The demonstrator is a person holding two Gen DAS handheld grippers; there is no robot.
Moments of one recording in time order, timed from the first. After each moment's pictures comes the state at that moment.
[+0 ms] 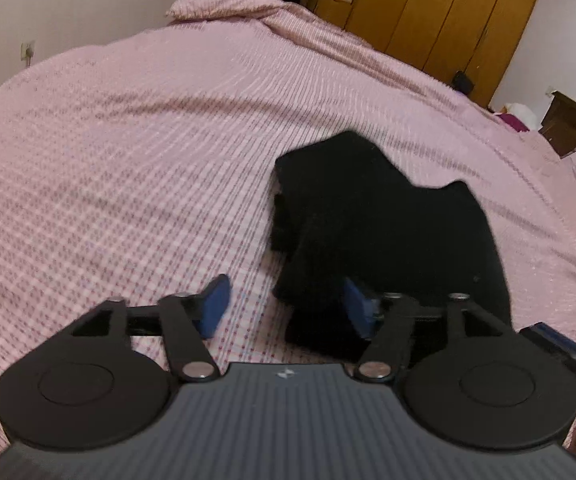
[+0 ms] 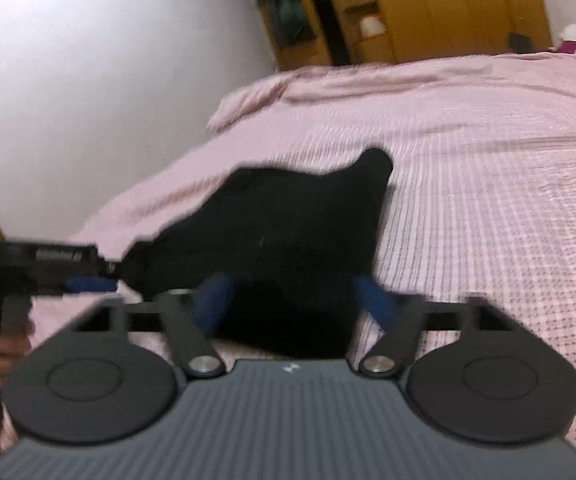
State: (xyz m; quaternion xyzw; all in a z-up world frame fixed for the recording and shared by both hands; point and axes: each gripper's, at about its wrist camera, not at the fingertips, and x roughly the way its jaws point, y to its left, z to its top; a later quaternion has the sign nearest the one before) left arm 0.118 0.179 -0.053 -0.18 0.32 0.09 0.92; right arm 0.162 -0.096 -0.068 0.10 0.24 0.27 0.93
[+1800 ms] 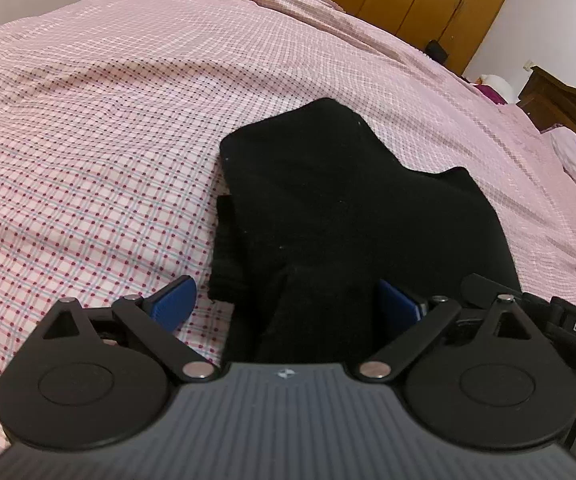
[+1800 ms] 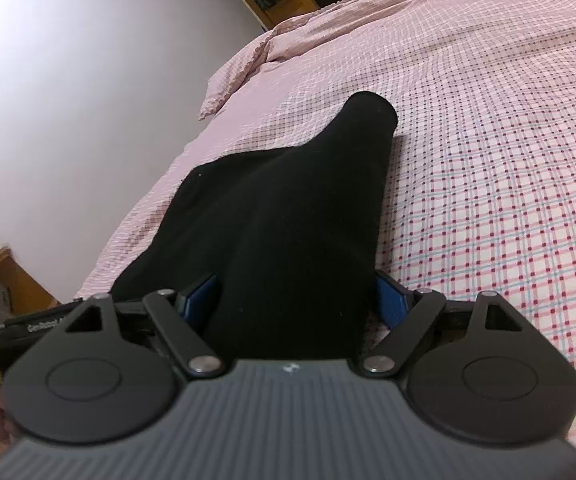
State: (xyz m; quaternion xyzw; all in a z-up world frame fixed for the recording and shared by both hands) left arm 0.197 0.178 -0.077 -0.20 0.36 0.02 0.91; right arm 0.293 -0.082 -0.127 0.21 0.34 0.32 0.86
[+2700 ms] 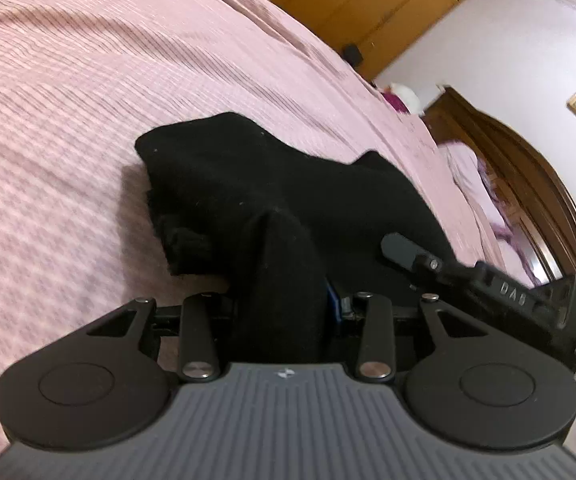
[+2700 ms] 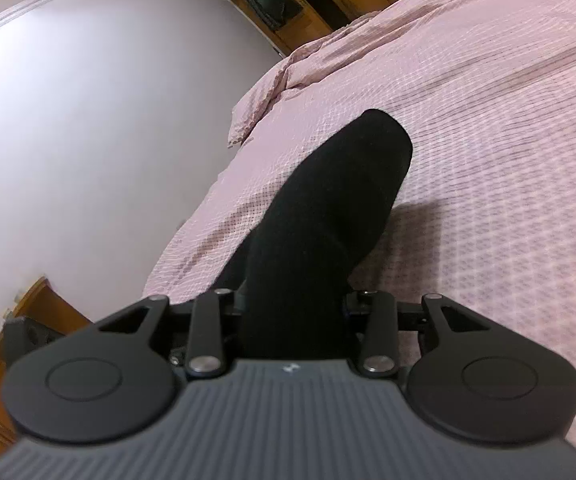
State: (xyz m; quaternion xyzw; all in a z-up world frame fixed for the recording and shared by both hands) left arm 0.150 0.137 -0.052 -0.31 0.35 -0.13 0.88; right arm 0.246 -0.128 -0.068 0.27 0.33 0.33 0.84
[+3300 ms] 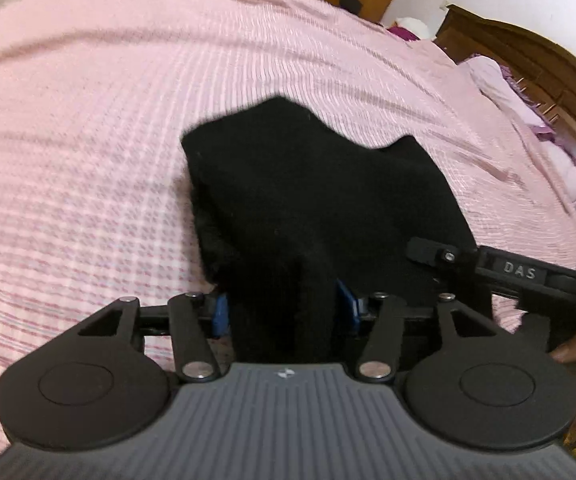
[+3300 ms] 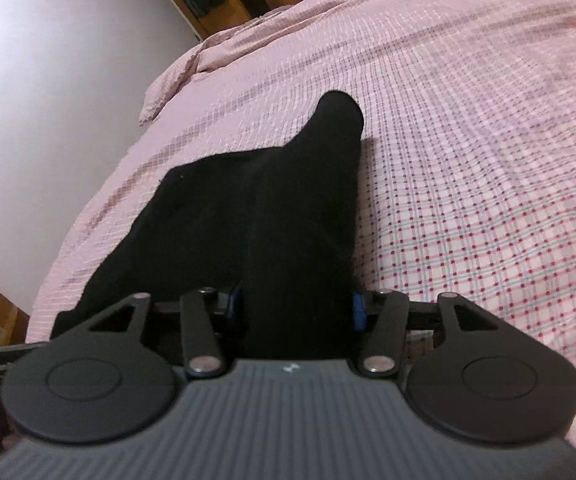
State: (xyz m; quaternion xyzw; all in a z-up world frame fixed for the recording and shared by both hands) left arm 0.082 0.039 -0.036 -0.14 0.39 -0.08 0.91; right arm 0.175 -0.191 -0.097 0.20 0.37 0.21 0.88
